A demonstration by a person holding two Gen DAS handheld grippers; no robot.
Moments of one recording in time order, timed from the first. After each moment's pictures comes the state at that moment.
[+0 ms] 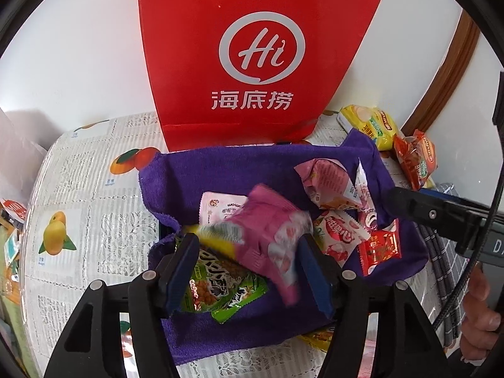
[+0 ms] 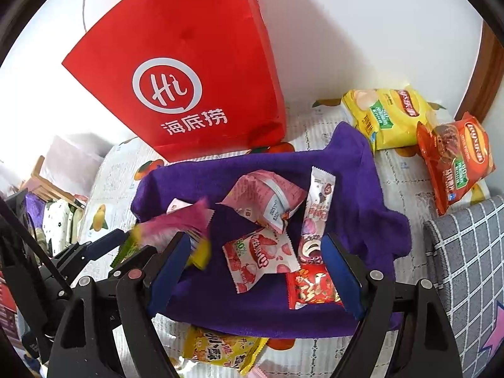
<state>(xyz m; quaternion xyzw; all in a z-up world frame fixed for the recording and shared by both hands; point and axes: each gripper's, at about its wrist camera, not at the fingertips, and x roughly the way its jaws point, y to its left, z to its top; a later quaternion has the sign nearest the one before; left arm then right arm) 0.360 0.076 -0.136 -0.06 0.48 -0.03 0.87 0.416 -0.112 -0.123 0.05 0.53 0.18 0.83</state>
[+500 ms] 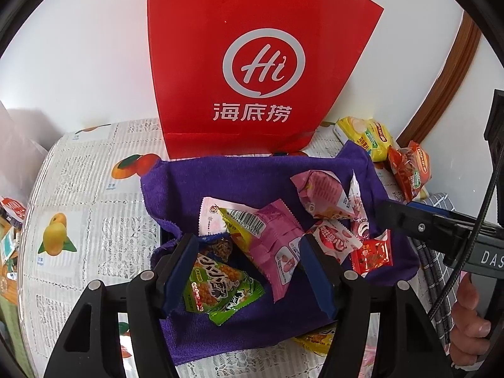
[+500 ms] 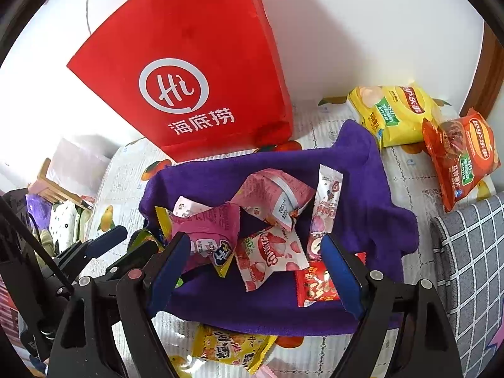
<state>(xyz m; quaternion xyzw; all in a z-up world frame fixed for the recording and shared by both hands) 0.357 0.079 -0.127 -0.08 0.46 -0.03 0.88 0.414 -0.110 -0.121 0.06 0.53 0.18 0.83</state>
